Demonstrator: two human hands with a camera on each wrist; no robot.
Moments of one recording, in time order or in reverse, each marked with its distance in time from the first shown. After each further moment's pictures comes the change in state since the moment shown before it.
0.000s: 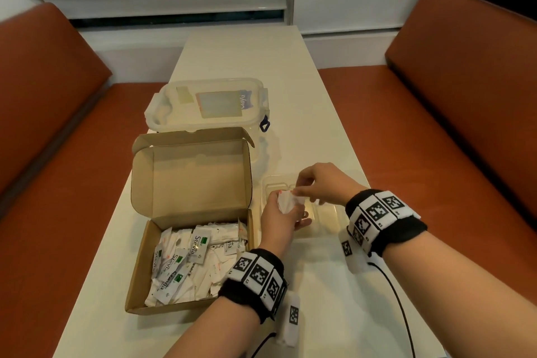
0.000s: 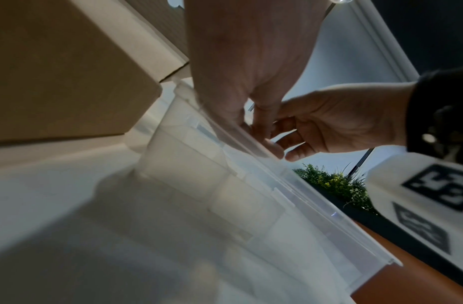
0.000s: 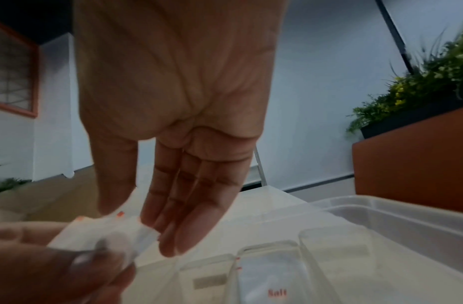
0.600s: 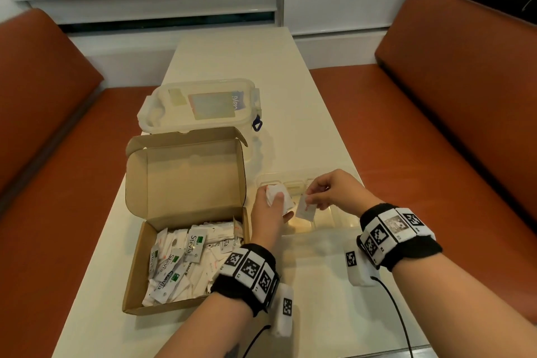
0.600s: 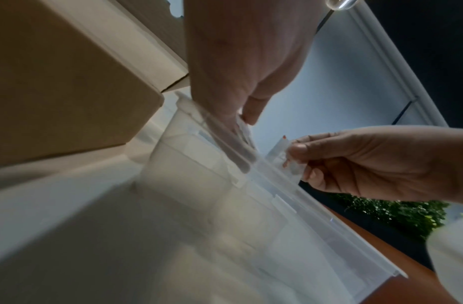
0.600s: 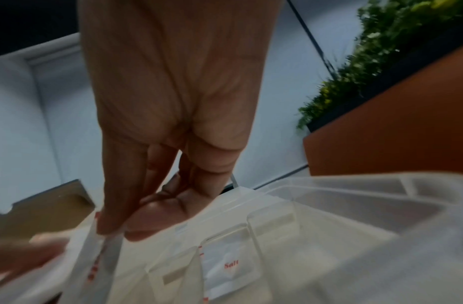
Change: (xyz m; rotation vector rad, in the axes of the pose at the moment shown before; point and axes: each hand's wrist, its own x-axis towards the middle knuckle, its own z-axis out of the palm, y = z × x) left_hand 0.015 -0.007 -0.003 0.035 0.139 0.029; right_hand -0.031 0.033 0.004 0.402 0.079 0.075
